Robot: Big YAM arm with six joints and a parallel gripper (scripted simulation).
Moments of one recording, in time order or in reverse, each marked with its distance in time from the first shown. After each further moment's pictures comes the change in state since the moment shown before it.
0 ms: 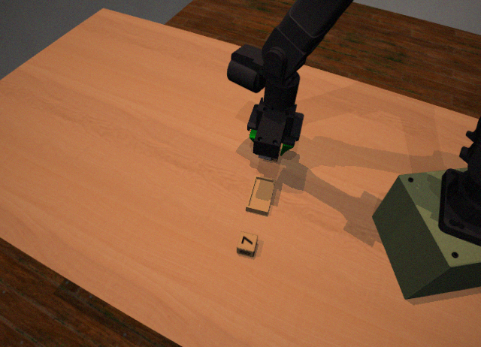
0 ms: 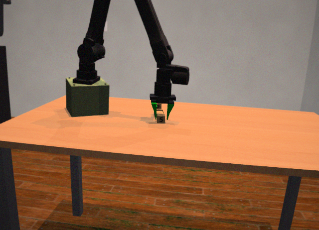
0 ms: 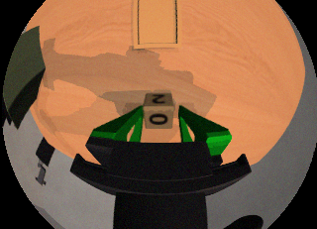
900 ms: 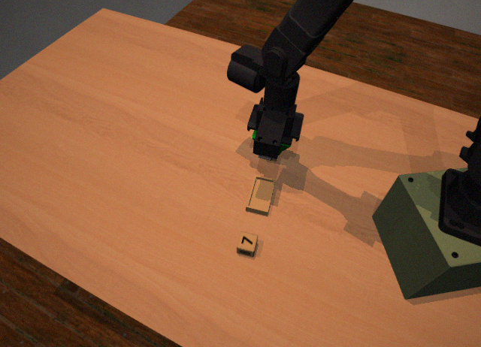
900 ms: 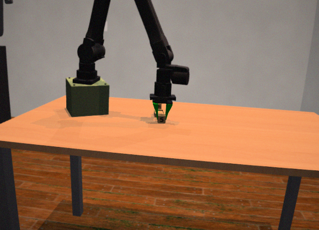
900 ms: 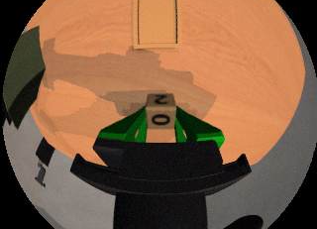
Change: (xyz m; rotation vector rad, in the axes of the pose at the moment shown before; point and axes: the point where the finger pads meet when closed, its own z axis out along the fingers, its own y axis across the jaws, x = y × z) arm 0.000 0.000 0.000 0.000 0.000 0.000
